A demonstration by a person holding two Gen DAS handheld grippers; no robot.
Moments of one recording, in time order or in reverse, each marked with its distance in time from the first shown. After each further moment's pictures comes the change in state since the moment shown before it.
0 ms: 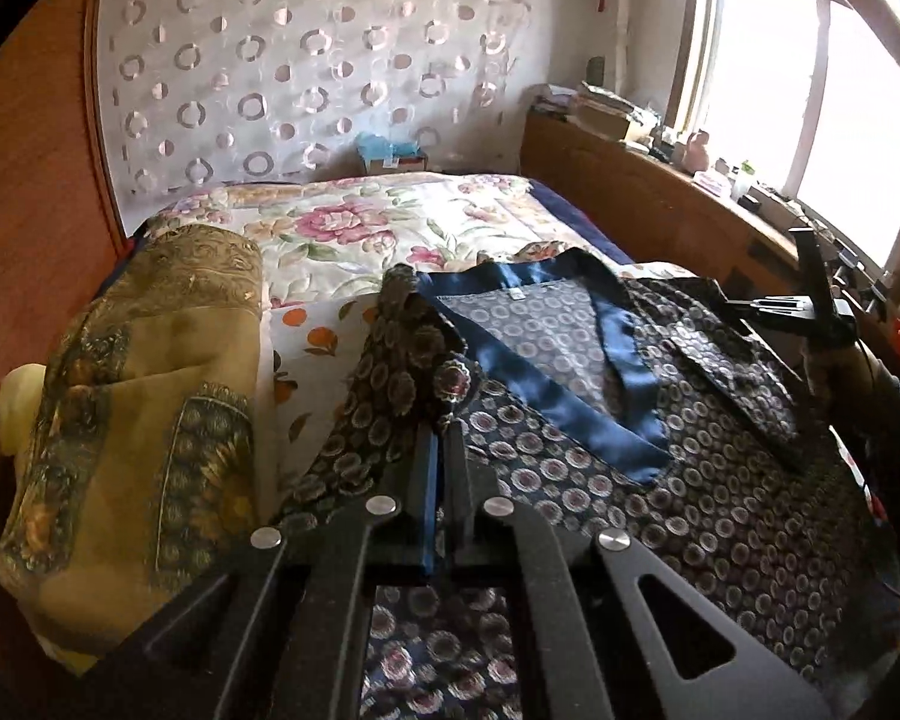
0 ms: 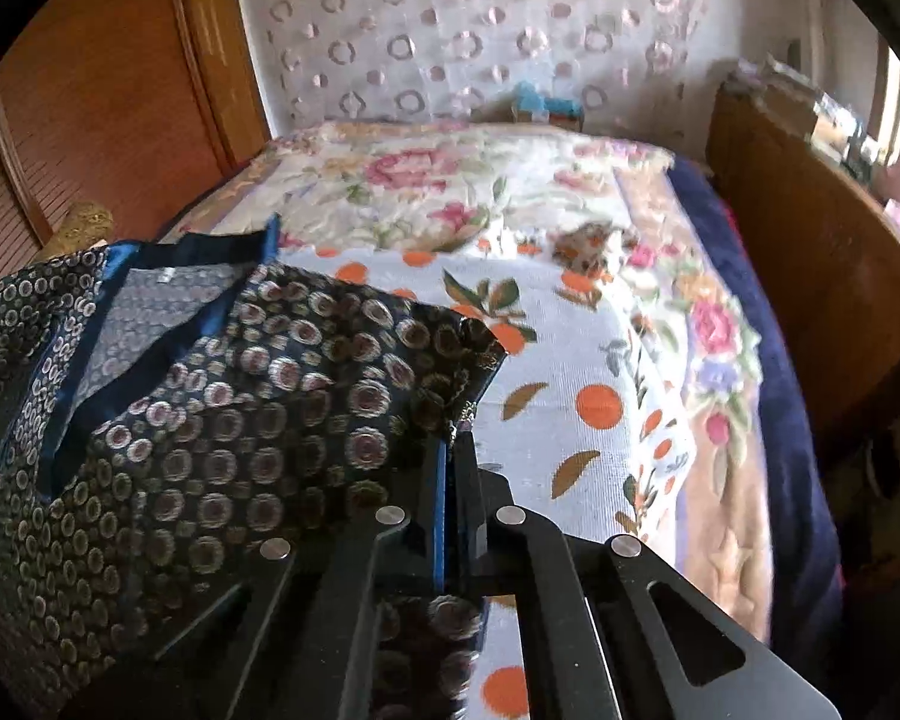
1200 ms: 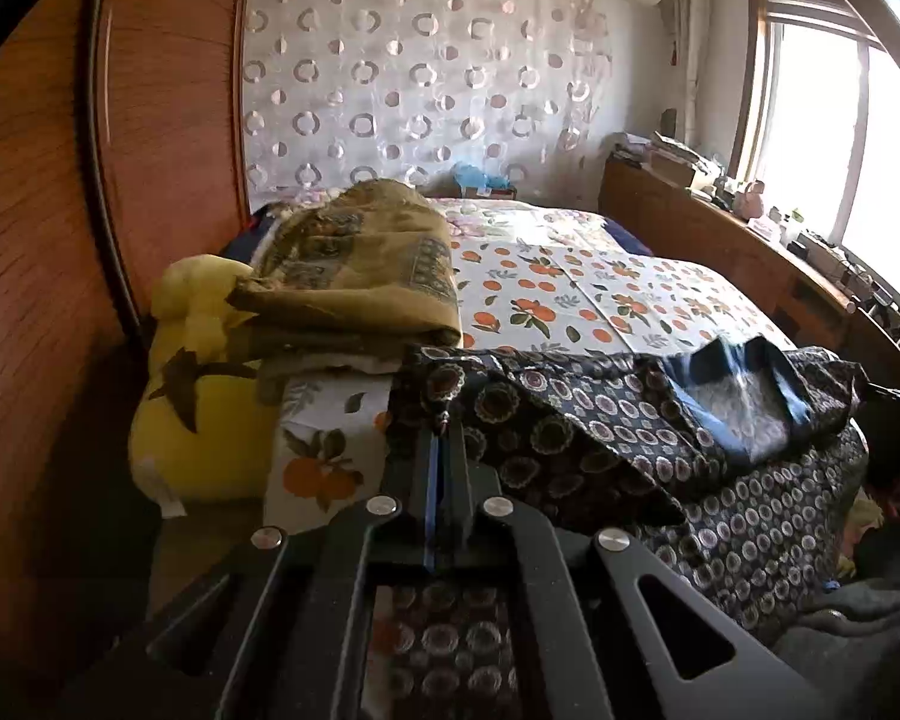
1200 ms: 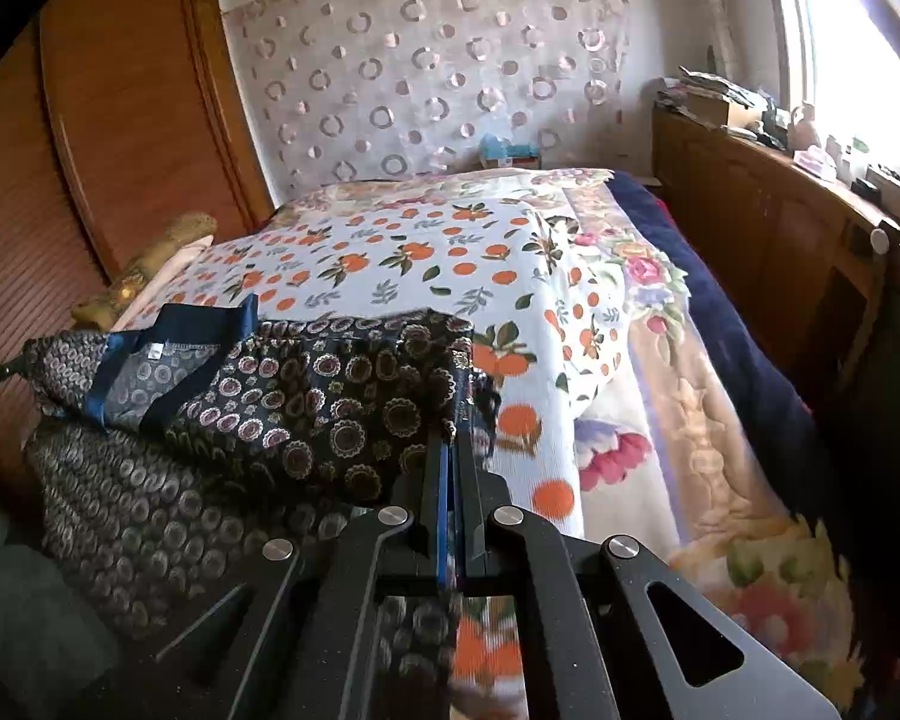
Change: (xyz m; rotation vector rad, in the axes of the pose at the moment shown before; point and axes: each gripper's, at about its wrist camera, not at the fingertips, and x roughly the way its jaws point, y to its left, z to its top) left arm -0.155 0.032 -0.147 -0.124 -0.107 0.178; right arm -0.226 0.043 -0.220 0.122 -0.150 0.000
